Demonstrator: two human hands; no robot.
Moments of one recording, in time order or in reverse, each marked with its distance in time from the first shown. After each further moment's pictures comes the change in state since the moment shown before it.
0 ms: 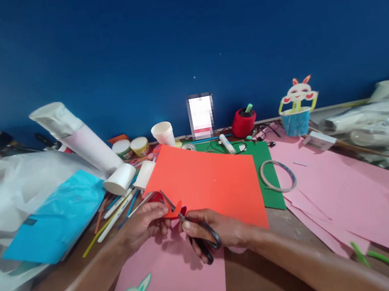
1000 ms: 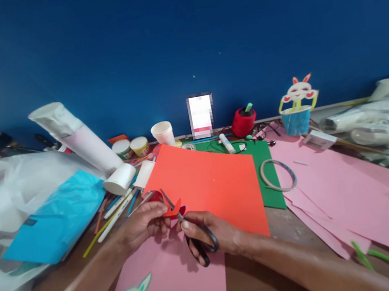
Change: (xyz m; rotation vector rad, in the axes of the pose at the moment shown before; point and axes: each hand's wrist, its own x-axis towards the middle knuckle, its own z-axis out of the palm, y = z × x) left_hand 0.002 -0.001 -0.005 -0.006 -0.030 -0.004; right_hand 0.004 0.002 0.010 -0.022 0.050 -0.070
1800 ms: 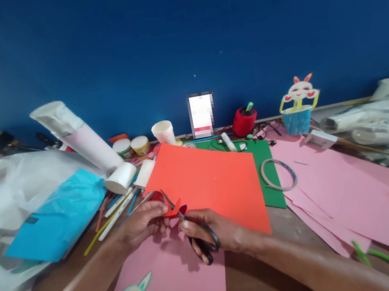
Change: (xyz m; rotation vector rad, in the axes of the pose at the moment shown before) left_hand -0.001 0.000 -0.001 0.004 -0.022 0.007; right_hand -0.003 -0.009 -0.001 -0.071 0.001 0.023
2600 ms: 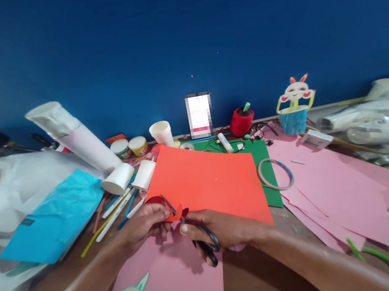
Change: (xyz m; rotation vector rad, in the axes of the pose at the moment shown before) left_hand 0.003 -0.005 0.004 0.152 -0.009 -0.021; right_hand -0.010 -0.019 -0.012 -0.275 -0.069 0.186
